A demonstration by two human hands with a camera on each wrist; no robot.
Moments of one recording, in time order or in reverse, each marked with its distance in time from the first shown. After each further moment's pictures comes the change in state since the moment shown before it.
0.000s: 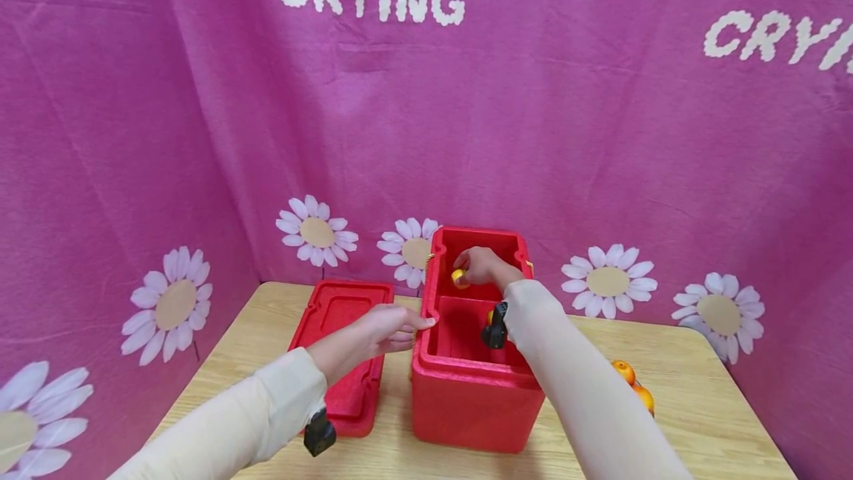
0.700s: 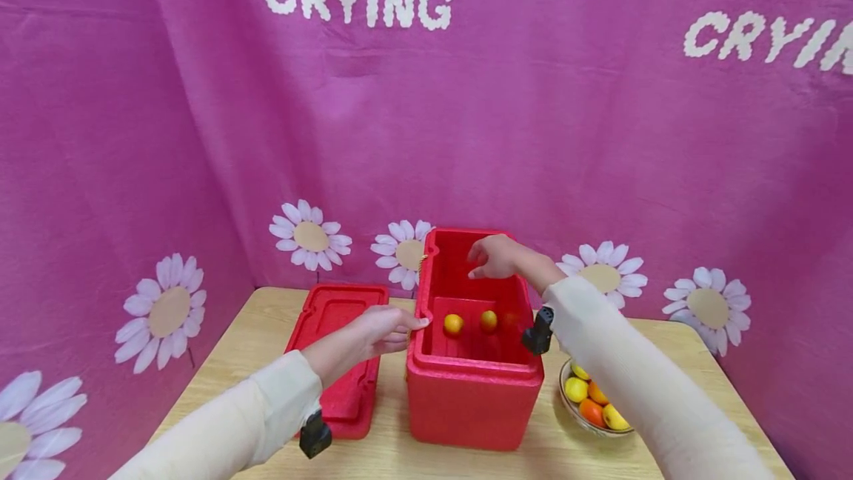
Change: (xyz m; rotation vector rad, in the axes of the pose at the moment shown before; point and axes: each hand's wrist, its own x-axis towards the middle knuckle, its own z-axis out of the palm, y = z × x) left_hand -0.003 0.001 0.005 0.000 0.027 -0.003; right_hand -0.059 -0.009 -0.050 -0.261 -0.008 -0.135
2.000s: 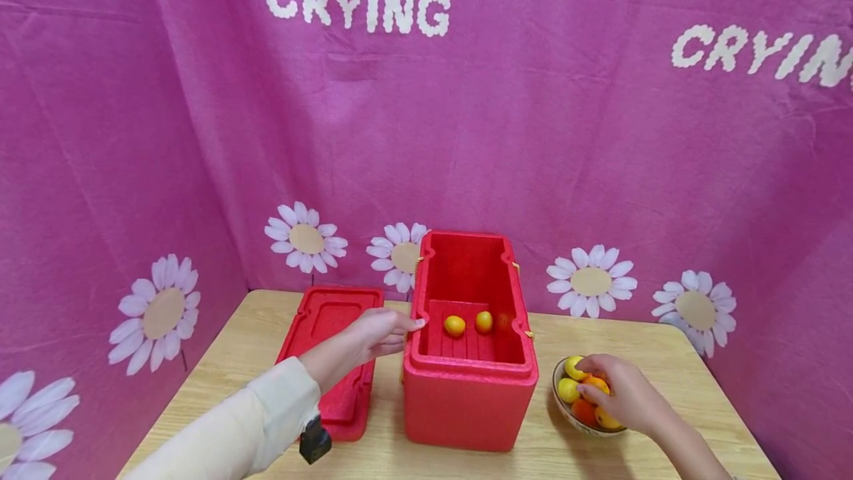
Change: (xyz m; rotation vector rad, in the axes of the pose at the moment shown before) left_hand 0.000 -0.006 0.000 -0.013 0.010 0.035; right_hand -0.192 0.096 0.117 0.099 0.396 0.020
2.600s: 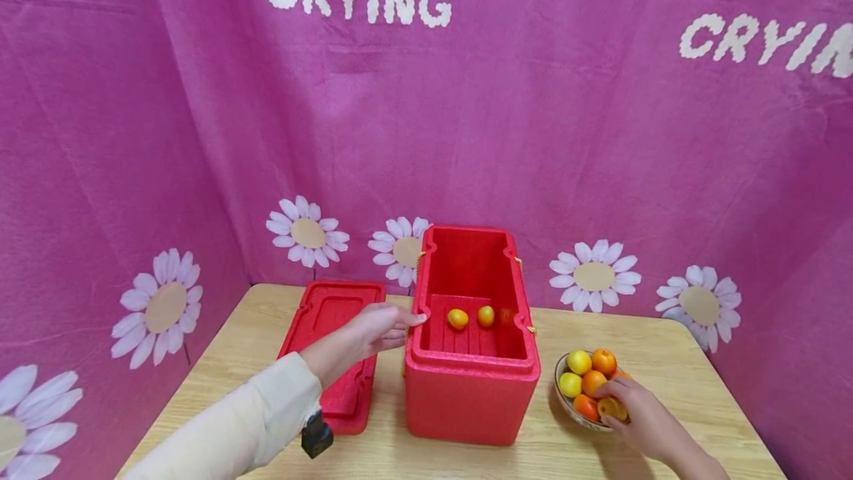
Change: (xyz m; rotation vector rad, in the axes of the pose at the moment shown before) left_hand -0.001 0.002 -0.001 0.002 -0.012 -0.006; right_hand -0.035 0.044 0.034 -0.174 0.167 -0.171
